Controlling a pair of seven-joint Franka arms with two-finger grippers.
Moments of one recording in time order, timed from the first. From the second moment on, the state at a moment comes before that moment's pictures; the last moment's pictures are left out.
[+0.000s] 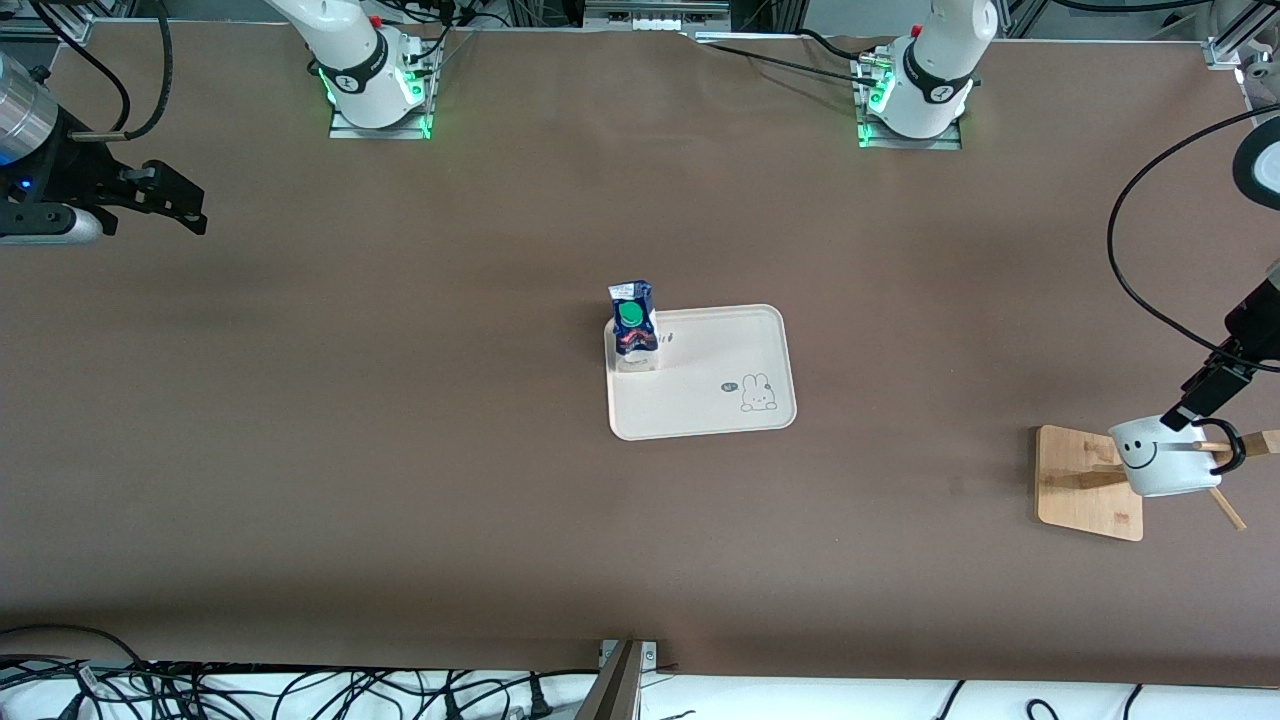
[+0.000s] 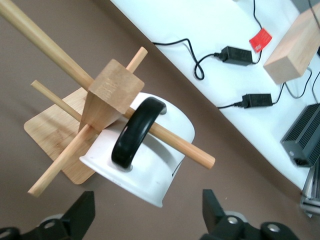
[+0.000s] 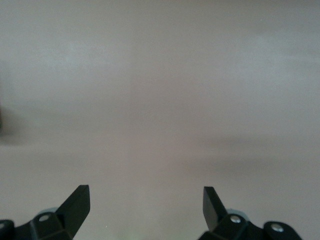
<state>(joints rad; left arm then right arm) 0.26 0.14 -0.02 -1.97 -0.47 2.52 -0.19 0.08 -0.07 -0.03 -1.71 -0.04 1.62 0.02</state>
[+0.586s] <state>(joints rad) 0.25 0.15 -0.07 -2.06 -0.56 2.73 -0.17 0.08 -0.07 -0.03 -1.71 -0.04 1.62 0.02</state>
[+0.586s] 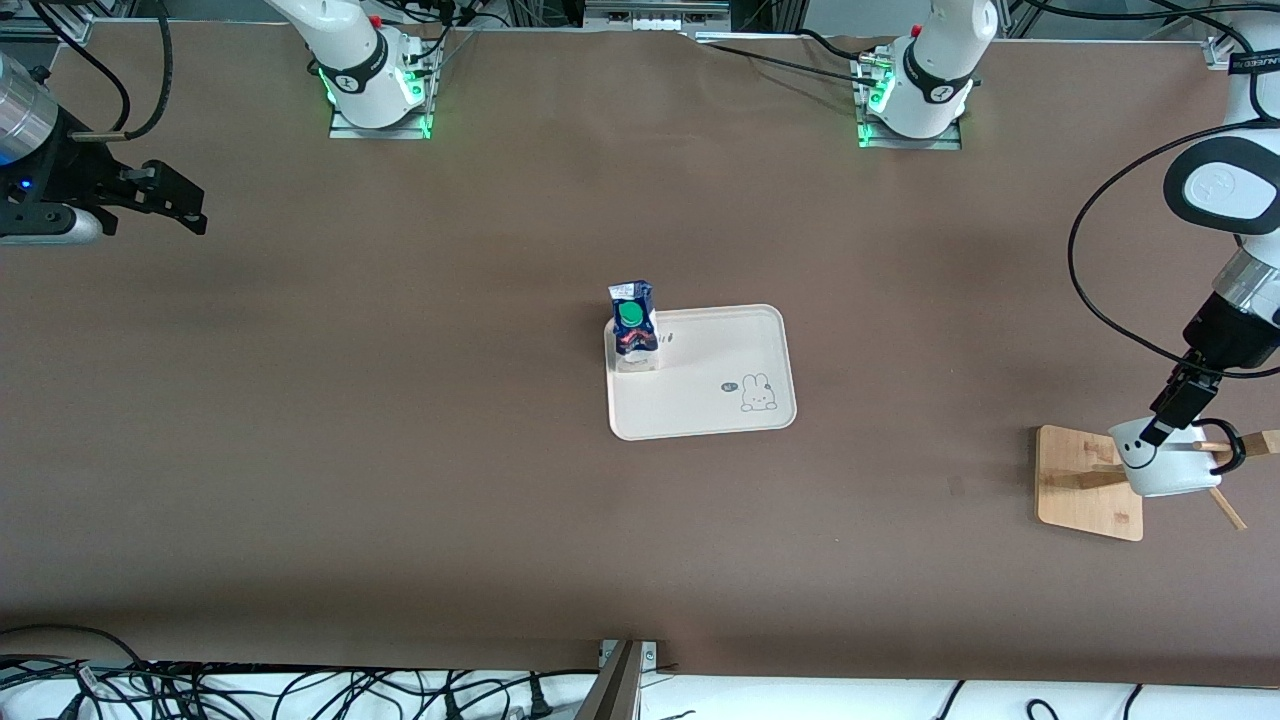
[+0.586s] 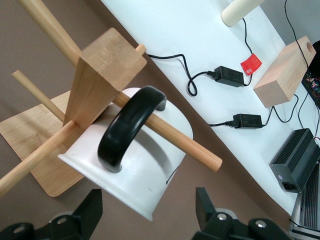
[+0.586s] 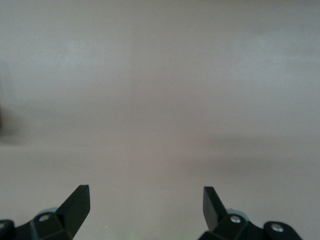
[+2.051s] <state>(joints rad) 0.25 0.16 -0.11 -2.04 -0.65 2.78 -0.03 0.08 -0.07 -0.03 -1.71 -0.04 1.62 0.02</state>
